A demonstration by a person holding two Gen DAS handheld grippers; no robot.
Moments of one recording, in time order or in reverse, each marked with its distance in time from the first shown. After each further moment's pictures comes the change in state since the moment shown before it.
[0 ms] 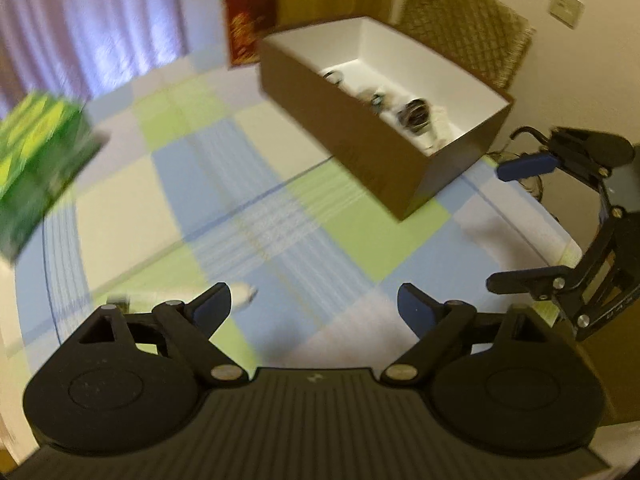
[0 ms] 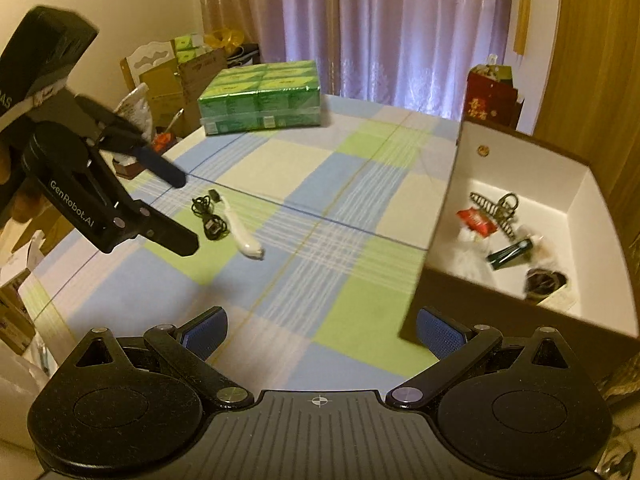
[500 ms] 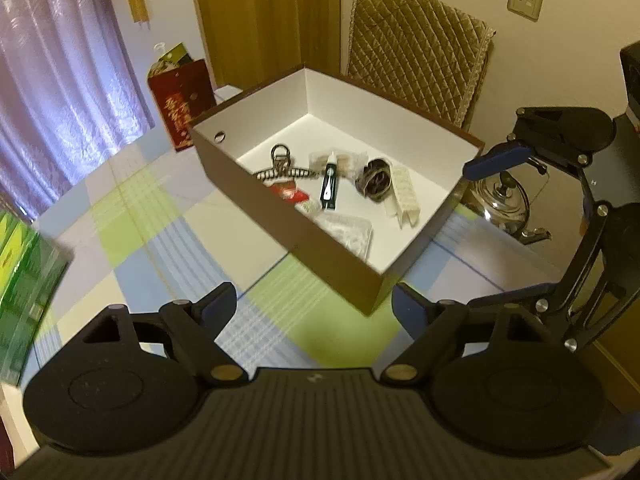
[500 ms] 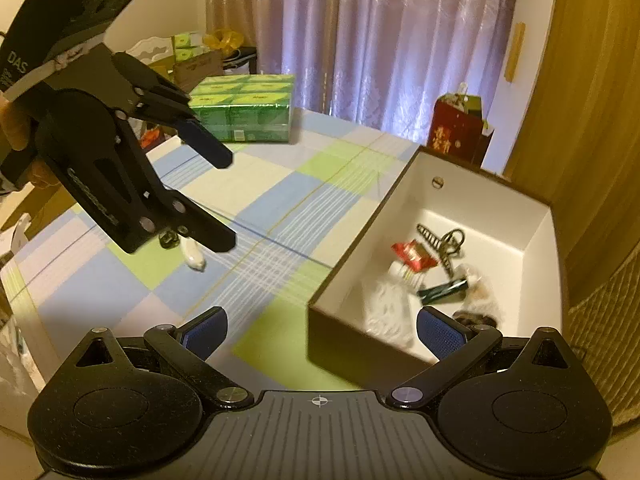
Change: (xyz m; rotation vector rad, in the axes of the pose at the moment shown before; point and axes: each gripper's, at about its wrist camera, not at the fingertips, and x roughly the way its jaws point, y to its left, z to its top) left arm 0.017 -0.069 0.099 0.219 -0.072 -0.022; right arm -0.030 -0.068 0.021 -0.095 -0.012 -0.029
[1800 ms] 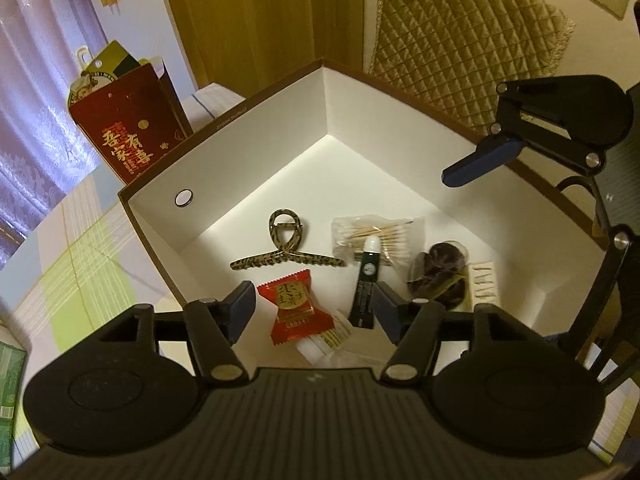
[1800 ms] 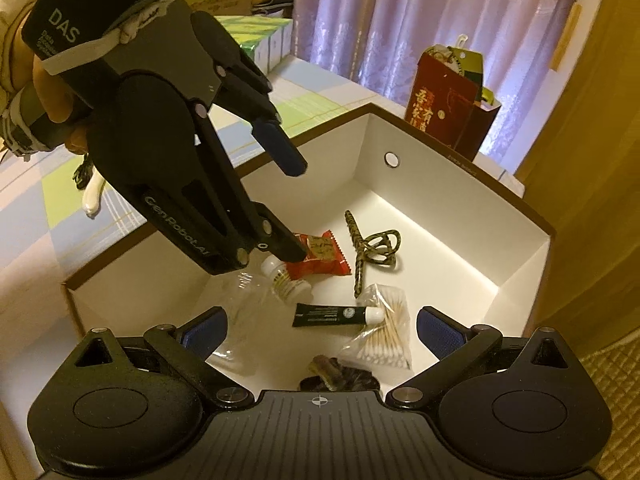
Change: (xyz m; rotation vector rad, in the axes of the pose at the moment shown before) left arm 0.185 0.008 0.138 0.006 0.078 0.039; right arm 0.107 -0.175 0.023 -0.214 0.122 0.091
